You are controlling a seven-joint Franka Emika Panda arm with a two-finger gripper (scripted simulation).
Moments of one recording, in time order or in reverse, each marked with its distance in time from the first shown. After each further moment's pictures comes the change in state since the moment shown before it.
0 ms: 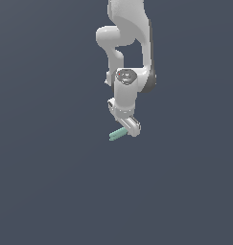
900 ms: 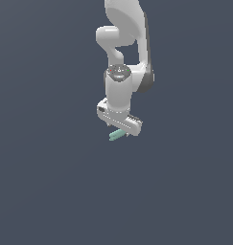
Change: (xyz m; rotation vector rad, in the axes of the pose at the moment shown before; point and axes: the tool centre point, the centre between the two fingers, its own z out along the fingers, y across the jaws) arm 0.045 -0.020 -0.034 0.012 0.009 -0.396
